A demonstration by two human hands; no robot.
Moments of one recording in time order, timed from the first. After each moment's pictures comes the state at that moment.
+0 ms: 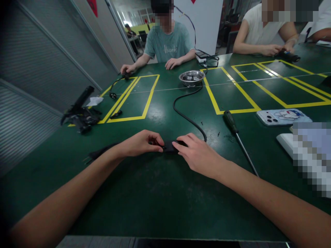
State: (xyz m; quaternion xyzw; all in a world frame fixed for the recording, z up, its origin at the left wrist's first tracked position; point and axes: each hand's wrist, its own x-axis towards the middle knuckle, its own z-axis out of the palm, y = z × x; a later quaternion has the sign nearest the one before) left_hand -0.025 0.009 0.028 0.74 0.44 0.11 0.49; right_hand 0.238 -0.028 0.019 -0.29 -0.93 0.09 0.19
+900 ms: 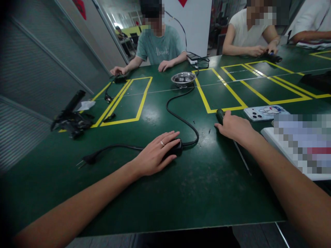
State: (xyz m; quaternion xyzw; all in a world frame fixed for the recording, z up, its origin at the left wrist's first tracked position) left_hand 0.032 -0.030 0.011 0.94 0.29 0.17 0.06; right_hand 0.360 0.048 0.016 -0.73 -0.69 0.04 -0.03
